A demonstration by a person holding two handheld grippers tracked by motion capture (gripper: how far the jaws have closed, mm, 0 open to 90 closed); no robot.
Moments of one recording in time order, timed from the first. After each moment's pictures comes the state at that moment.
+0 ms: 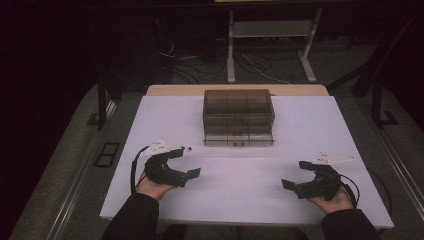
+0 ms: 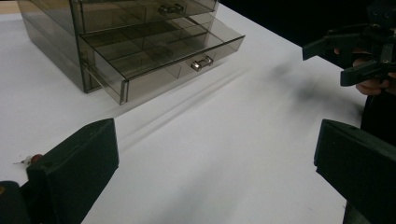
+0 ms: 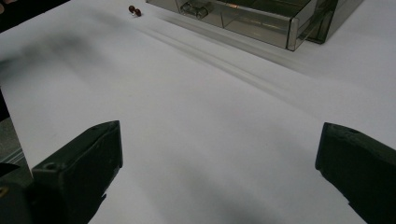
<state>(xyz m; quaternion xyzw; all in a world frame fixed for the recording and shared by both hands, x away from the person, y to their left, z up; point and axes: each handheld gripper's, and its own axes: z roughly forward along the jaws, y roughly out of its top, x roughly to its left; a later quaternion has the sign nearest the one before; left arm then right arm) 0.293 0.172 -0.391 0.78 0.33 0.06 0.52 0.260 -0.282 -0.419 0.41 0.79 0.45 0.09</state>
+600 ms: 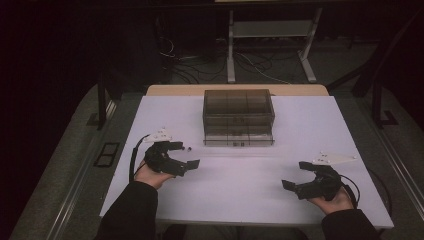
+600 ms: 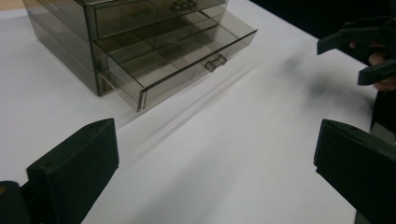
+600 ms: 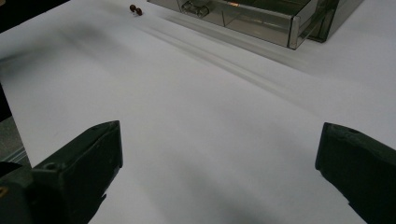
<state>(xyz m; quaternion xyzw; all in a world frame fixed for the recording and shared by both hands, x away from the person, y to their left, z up) 0.320 0.171 -0.377 0.80 0.33 0.05 0.49 0.259 -0.282 -0.419 0.41 0.79 0.45 0.09</state>
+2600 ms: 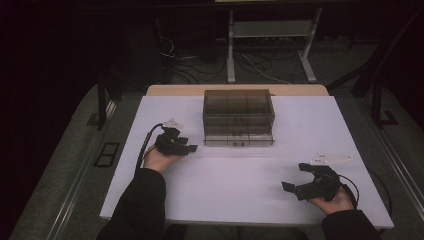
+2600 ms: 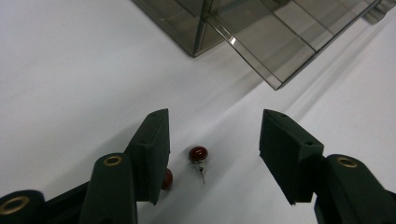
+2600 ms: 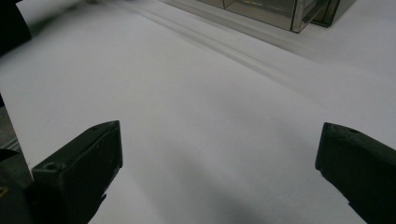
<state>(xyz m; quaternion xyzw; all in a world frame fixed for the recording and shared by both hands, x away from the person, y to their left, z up) 0.399 0.169 -0.432 0.84 0.38 0.07 0.38 0.261 -0.282 -0.424 0.41 0.80 0.43 0.09</state>
